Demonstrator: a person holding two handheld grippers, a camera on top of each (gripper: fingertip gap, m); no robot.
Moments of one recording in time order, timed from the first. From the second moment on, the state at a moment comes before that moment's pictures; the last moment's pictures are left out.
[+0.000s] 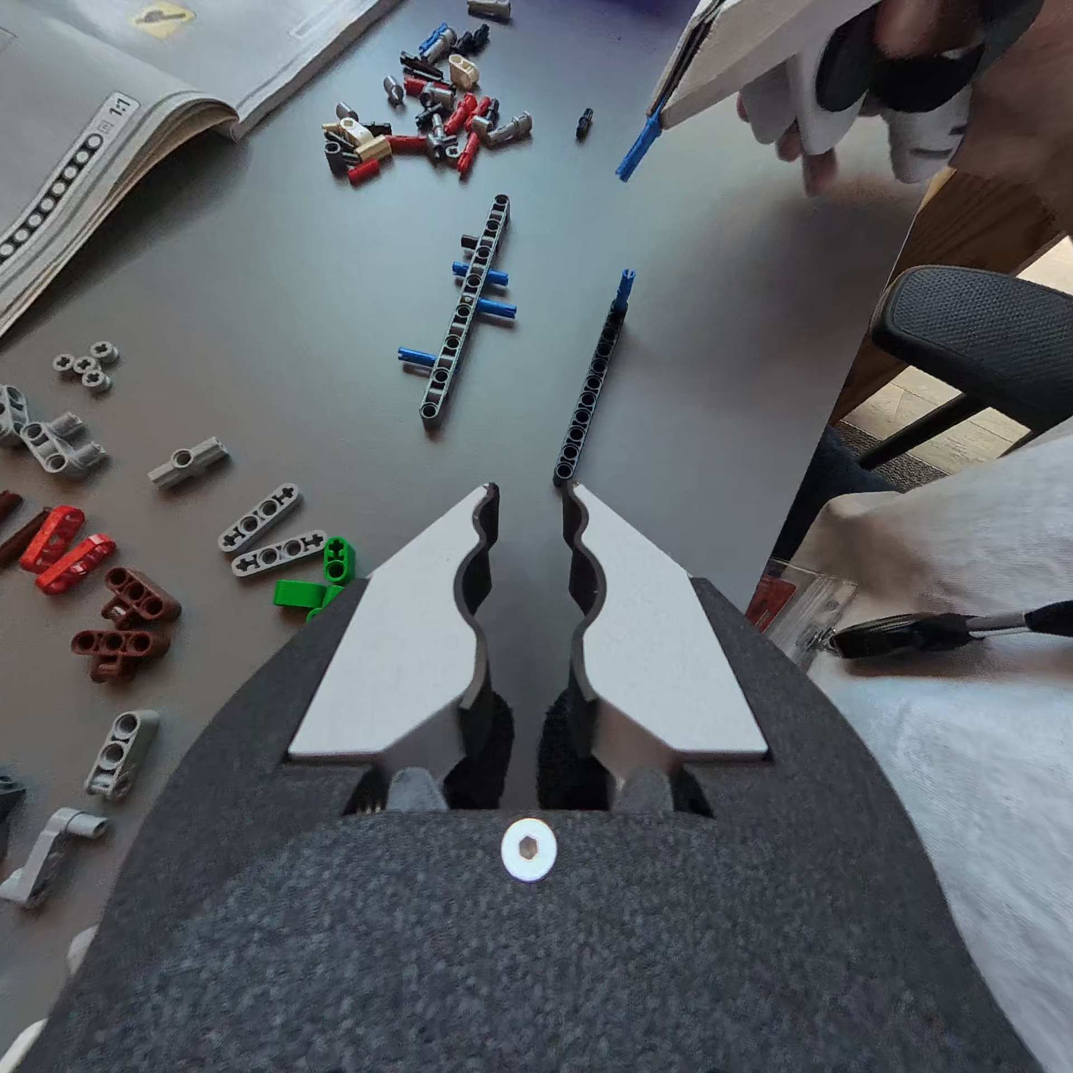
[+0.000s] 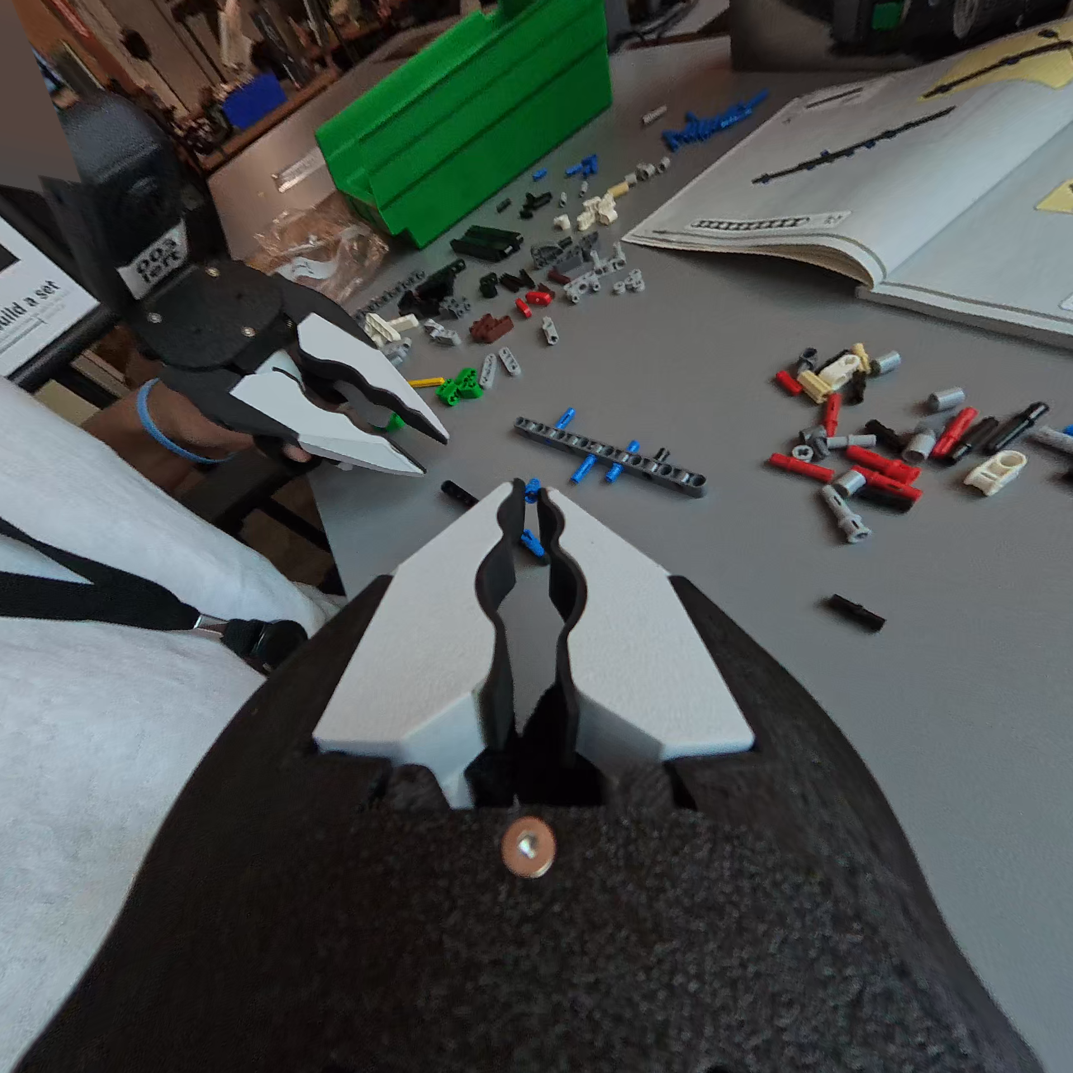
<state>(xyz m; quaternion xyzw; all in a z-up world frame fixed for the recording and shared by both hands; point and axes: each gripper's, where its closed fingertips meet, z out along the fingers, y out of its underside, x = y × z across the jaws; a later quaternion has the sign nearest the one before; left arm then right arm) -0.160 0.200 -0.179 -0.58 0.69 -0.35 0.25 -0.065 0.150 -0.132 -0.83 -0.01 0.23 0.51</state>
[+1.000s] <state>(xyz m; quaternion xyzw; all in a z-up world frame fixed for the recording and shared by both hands) -0.151 0.203 -0.179 -0.60 0.69 -0.35 0.22 -0.077 0.152 -0.127 -0.78 0.02 0.33 0.54</state>
